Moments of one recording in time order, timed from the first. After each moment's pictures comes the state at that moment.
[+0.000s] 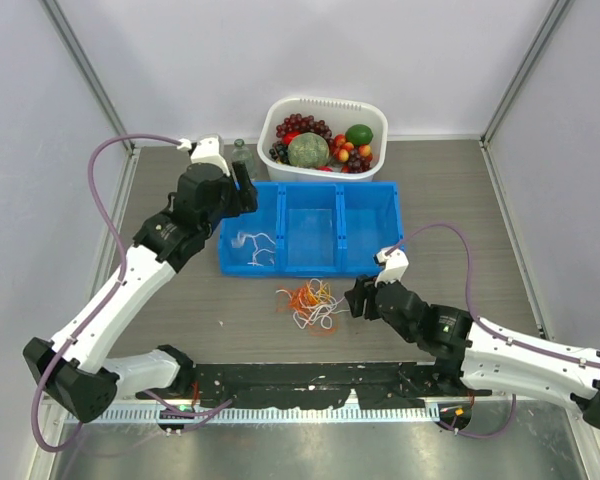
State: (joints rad) left arm -0.55 1.18 1.27 -0.48 -0.34 -0.43; right arm 1.10 0.73 0.44 -0.28 0.53 0.62
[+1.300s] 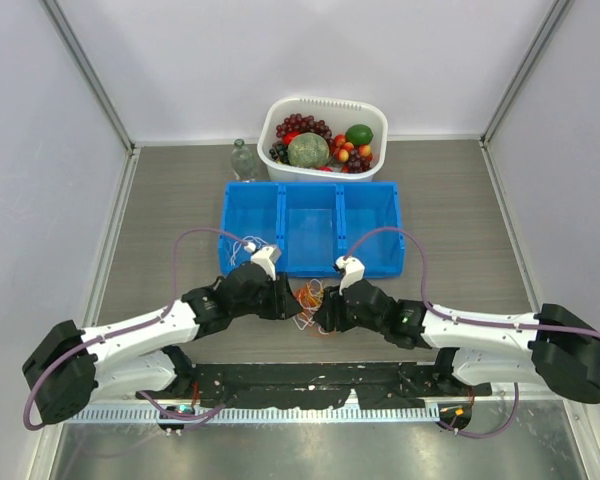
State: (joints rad) left arm -0.92 1.07 0.52 -0.11 0.03 -0.79; right arm 1.10 1.12 0.44 0.05 0.16 0.69
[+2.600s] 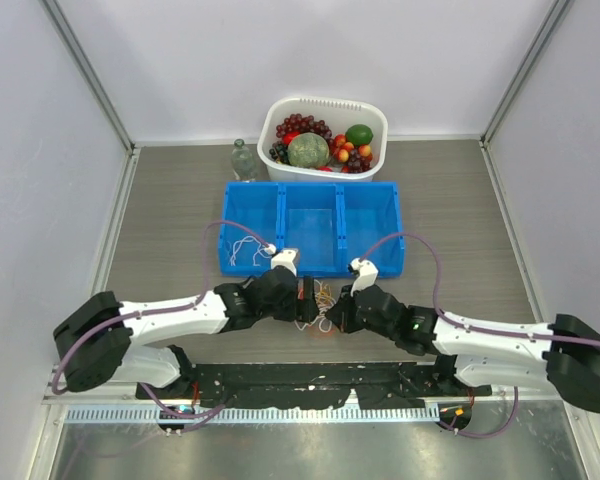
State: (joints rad) left arm -1.05 1.27 0.62 -0.10 -0.15 -0.81; right arm 1.09 1.05 0.35 0.09 0.21 0.78
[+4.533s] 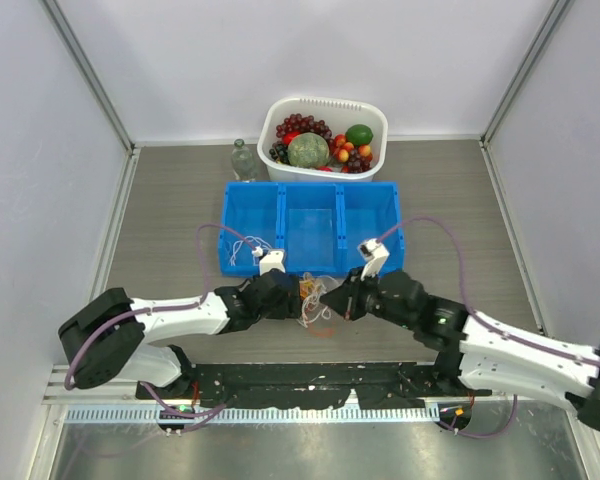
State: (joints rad) left arm -0.99 1.34 0.55 -0.06 -0.27 -0.84; right arm 1.05 0.88 0.47 -0.02 0.09 0.80
